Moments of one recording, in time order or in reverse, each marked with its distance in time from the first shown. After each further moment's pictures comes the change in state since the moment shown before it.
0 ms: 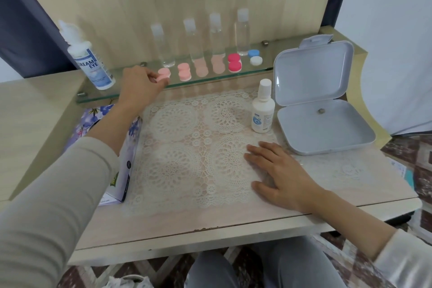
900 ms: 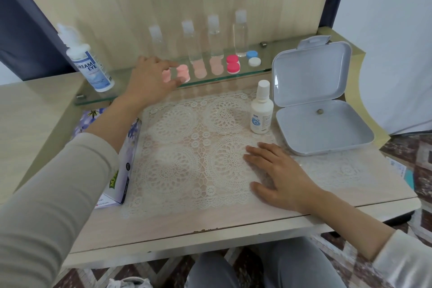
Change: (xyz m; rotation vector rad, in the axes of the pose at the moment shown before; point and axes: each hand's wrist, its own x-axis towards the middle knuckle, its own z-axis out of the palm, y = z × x) left_hand 0.019 0.006 0.006 0.281 -0.156 0.332; right_hand 0.000 0.001 0.002 0.018 0.051 0.001
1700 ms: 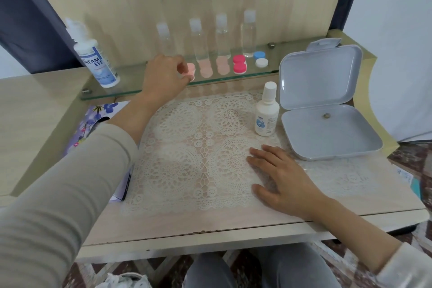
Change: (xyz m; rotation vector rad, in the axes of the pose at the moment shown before) left_hand 0.001 0.024 0.007 -0.056 0.146 -0.051; right_hand -0.001 0.001 0.000 0.026 0.016 -0.008
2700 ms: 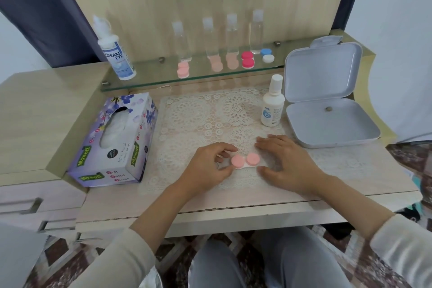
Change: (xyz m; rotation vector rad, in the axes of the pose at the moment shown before) left_hand -0.185 0.051 0.027 -0.676 -0.352 -0.004; right_hand 0.005 -0.011 -0.010 0.036 0.020 0.088
